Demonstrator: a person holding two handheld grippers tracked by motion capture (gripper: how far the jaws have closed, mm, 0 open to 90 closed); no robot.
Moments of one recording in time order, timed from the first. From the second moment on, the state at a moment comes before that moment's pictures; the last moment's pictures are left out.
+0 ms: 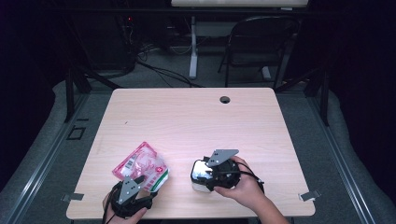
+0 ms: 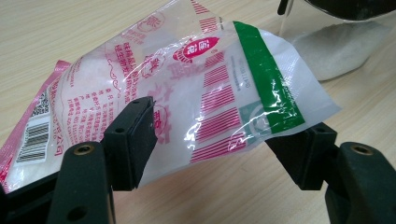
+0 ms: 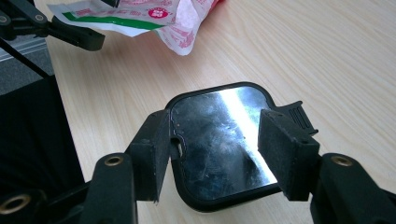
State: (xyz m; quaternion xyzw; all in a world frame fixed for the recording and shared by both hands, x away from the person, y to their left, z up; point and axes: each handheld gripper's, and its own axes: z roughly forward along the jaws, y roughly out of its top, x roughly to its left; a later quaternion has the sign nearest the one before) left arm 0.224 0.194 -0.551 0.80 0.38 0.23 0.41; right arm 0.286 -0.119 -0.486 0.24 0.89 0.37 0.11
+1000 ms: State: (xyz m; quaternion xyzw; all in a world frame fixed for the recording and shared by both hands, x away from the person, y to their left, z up) left arm 0.223 0.189 -0.548 0.80 0.37 0.22 0.41; right arm 0.286 -0.120 -0.484 0.24 0.89 0.38 0.11
